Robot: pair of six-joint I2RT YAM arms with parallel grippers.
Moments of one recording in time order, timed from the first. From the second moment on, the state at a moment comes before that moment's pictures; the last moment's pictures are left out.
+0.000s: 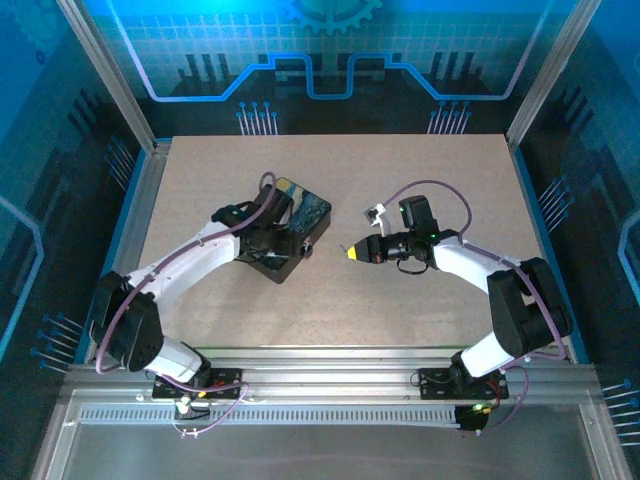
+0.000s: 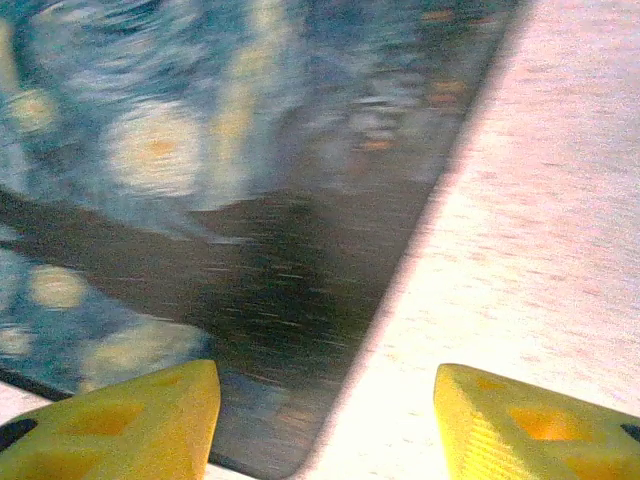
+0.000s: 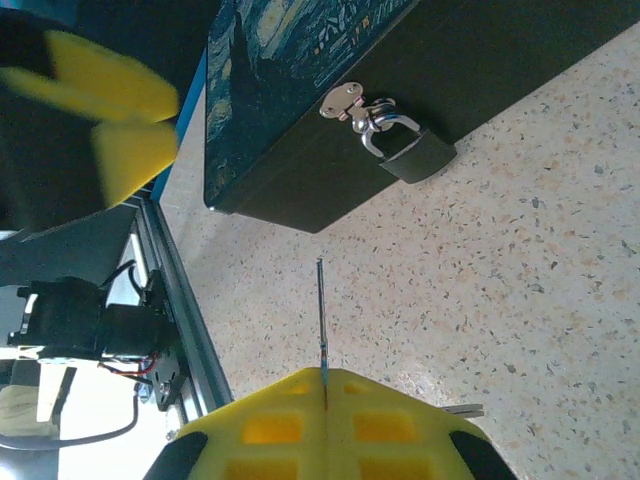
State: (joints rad) left arm -0.57 1.48 1.18 -0.82 -0.07 -0.47; right arm 0.34 1.53 0.82 -0.12 -0.87 0.30
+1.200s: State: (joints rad) left arm -0.44 1.58 1.02 -0.64 -0.24 -0.59; right arm 0.33 1.53 0.80 -0.11 -0.87 0.29
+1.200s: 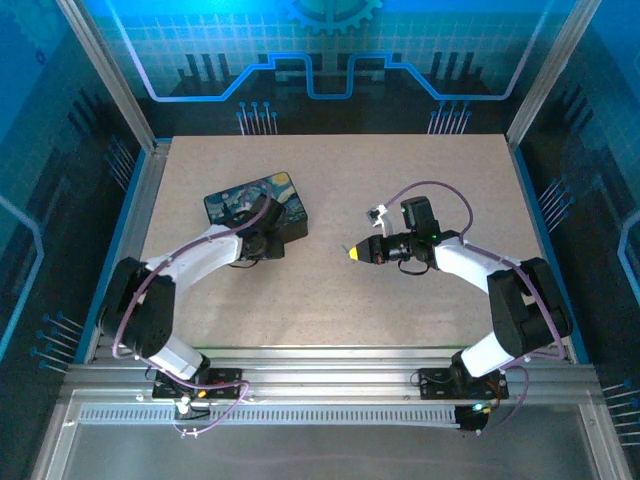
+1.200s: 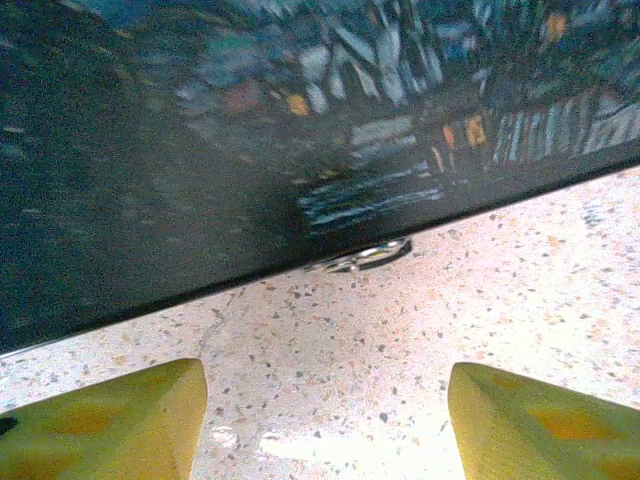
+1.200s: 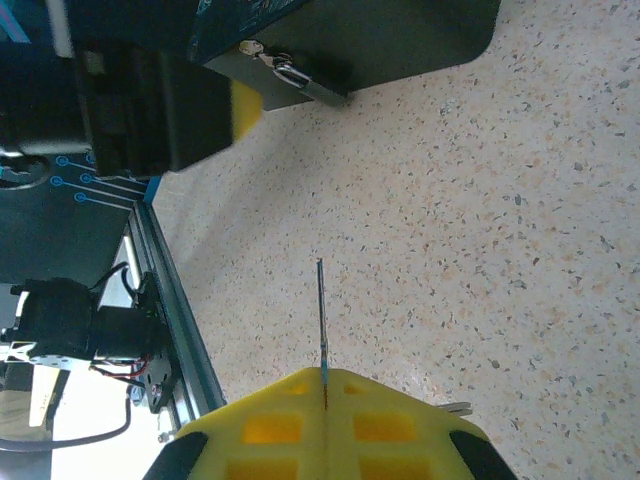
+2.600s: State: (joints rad) left arm -0.45 1.83 0.96 -0.21 -0.49 -0.74; right arm 0.31 1.63 0.80 -0.07 -0.89 0.29
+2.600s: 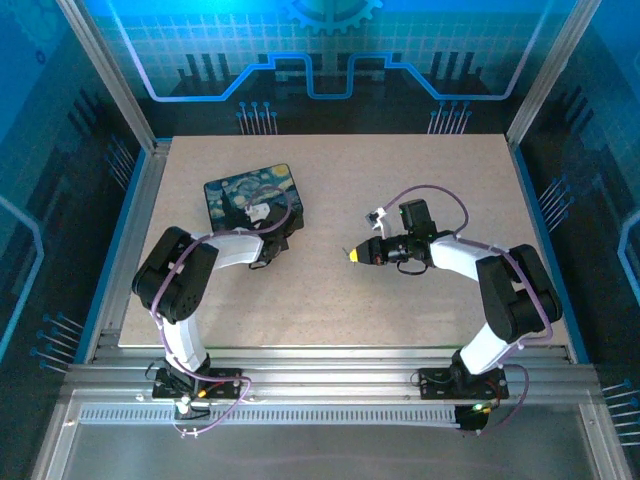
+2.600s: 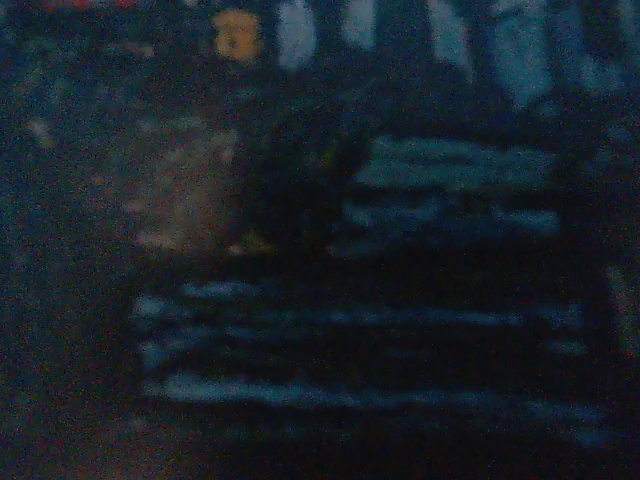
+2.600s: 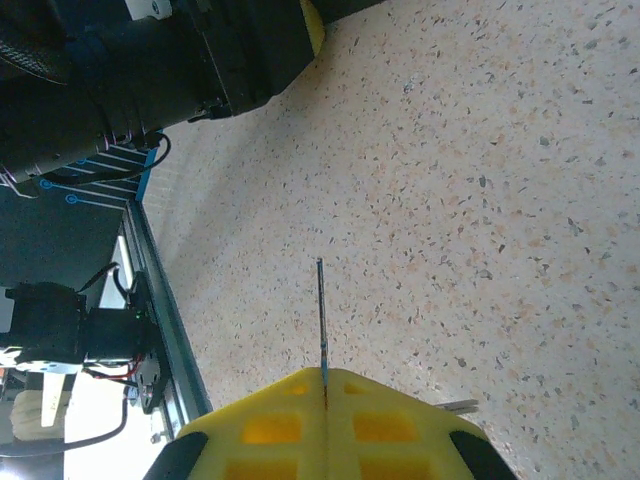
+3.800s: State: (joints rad) left arm -0.45 1.52 1.22 -0.90 0.28 -0.93; right arm 0.62 1.57 0.82 -0.03 -0.72 0.35
